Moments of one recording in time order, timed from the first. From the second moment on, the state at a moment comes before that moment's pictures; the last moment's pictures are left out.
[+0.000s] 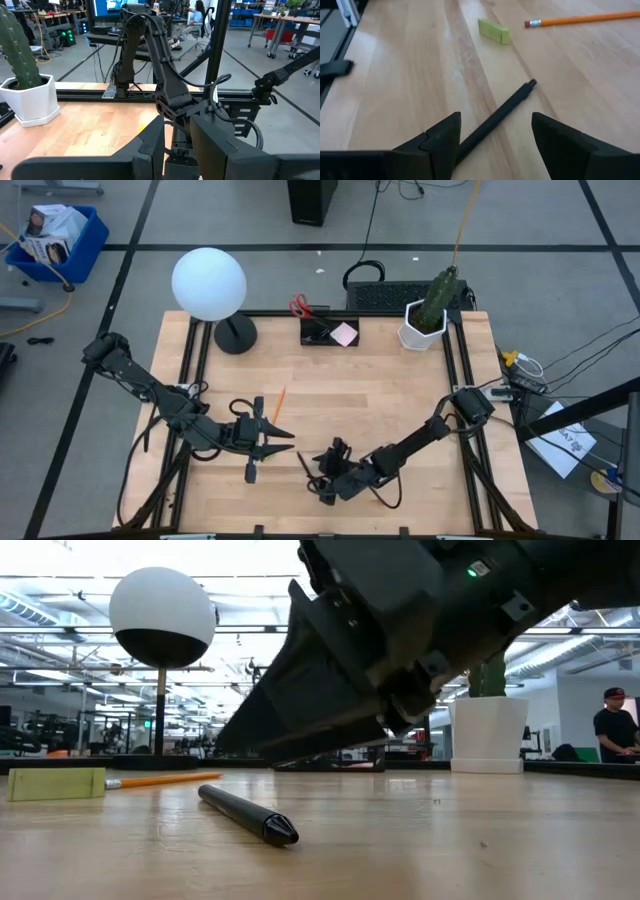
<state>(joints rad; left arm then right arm) -0.62 1.24 0.92 0.18 -0.54 -0.14 0.54 2.14 1.21 0.26 0.55 0.59</state>
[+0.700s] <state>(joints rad) -0.62 1.24 0.92 0.18 -0.54 -0.14 0.55 2.27 1.26 0.17 0.52 0.53</state>
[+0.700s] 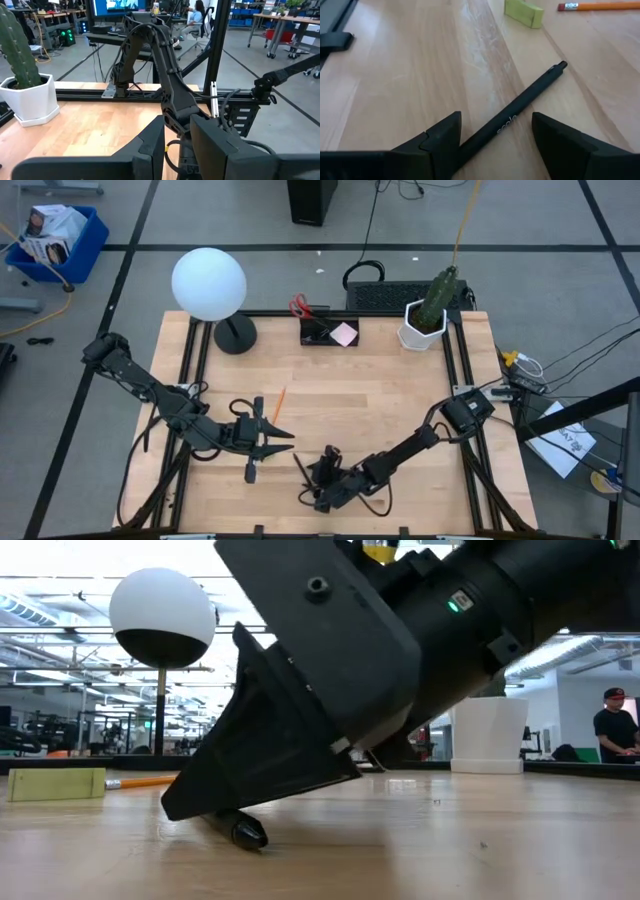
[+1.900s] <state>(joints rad) -0.62 1.24 0.92 0.18 -0.54 -0.17 0.48 2.14 1.12 -0.09 0.36 0.35</state>
